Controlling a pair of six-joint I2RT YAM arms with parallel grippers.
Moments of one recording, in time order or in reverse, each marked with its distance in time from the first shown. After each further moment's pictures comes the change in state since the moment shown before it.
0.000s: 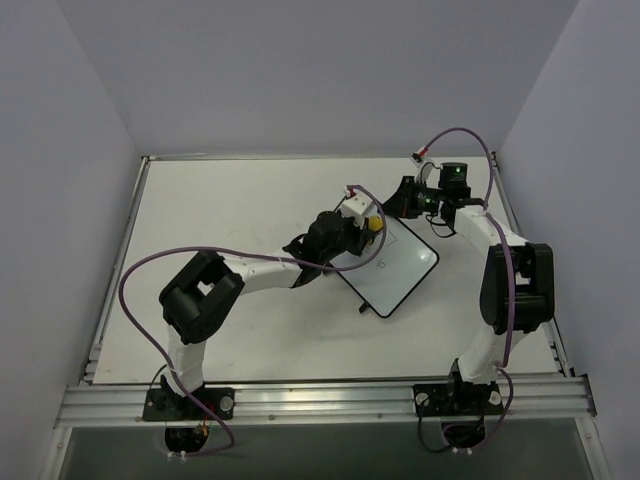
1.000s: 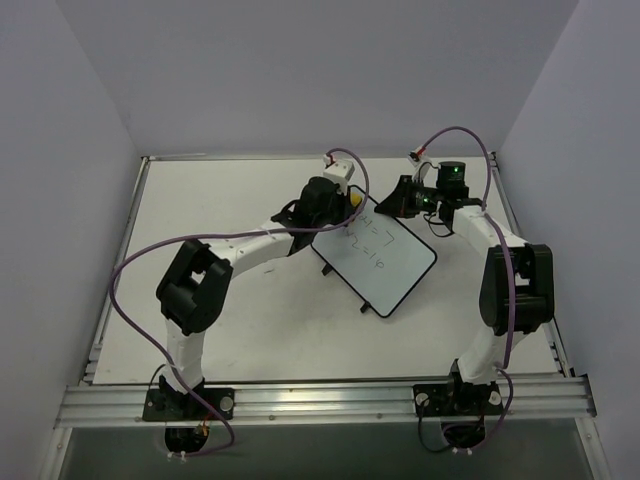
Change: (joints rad) left arm 0.128 0.027 0.245 -0.363 -0.056 -0.109; right arm 0.013 -0.006 0.000 0.018 -0.024 0.012
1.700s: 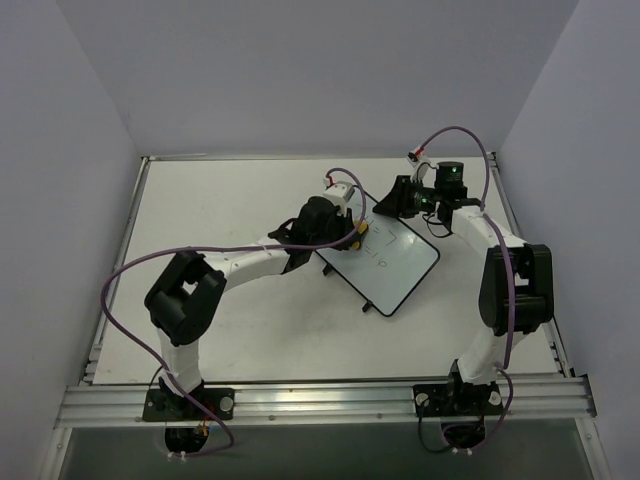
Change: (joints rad) left arm -0.048 -0.096 -0.187 0.027 0.124 -0.146; right arm 0.007 -0.001 0.000 0.000 0.036 -0.016
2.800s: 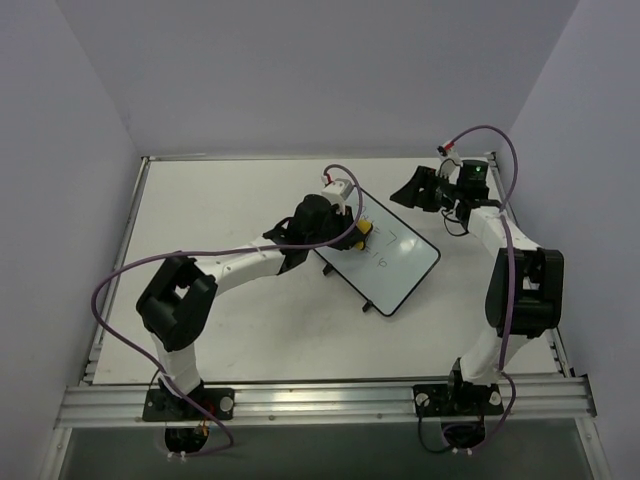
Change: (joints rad) left arm -0.002 -0.053 -0.015 0.000 0.076 -0.063; right arm -0.116 -0.027 -0.011 0.035 0.093 0.092
